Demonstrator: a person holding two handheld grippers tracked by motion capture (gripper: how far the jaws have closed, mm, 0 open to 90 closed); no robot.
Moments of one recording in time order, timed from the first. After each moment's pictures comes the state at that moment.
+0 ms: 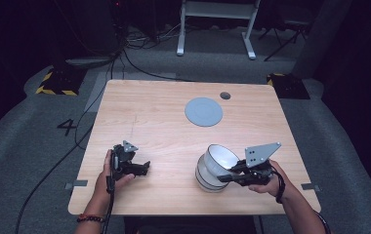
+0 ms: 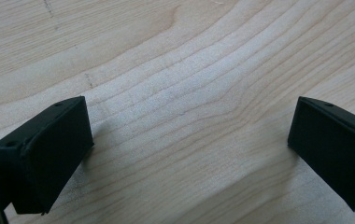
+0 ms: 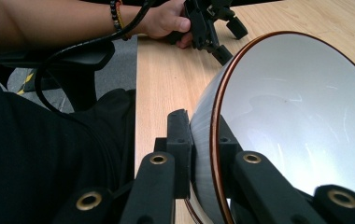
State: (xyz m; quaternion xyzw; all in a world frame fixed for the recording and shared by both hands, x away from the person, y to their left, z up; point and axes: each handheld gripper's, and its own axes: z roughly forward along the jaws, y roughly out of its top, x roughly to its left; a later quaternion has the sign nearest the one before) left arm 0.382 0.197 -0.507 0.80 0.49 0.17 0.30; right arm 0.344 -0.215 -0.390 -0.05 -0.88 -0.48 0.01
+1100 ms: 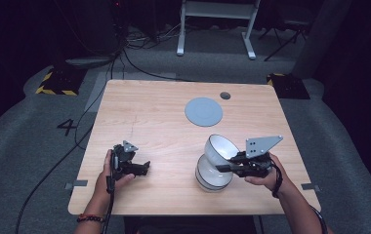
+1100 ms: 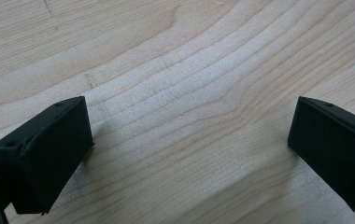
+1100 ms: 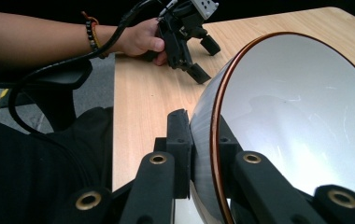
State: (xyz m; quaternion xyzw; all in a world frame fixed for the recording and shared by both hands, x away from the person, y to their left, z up) left arm 0.382 0.197 -0.506 0.80 0.49 0.17 0.30; right arm 0.355 -0.211 -0.376 -0.08 -0.87 -0.49 -0.02
